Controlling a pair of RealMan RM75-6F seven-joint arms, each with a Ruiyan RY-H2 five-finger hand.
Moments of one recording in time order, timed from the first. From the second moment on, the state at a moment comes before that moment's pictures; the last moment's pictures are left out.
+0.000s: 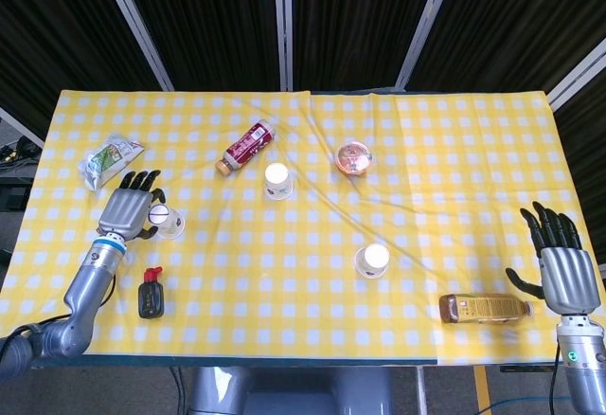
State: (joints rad) left arm -0.65 -1.39 -0.17 -1.42 0.93 0.90 0.47; right arm 0.16 -1.21 0.13 -1.45 -1.44 1.44 0.03
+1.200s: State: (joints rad) left arm -0.90 -1.47 -0.34 -1.37 1.08 0.92 0.34; right arm 0.18 -1.24 0.17 -1.37 -1.35 1.39 0.04
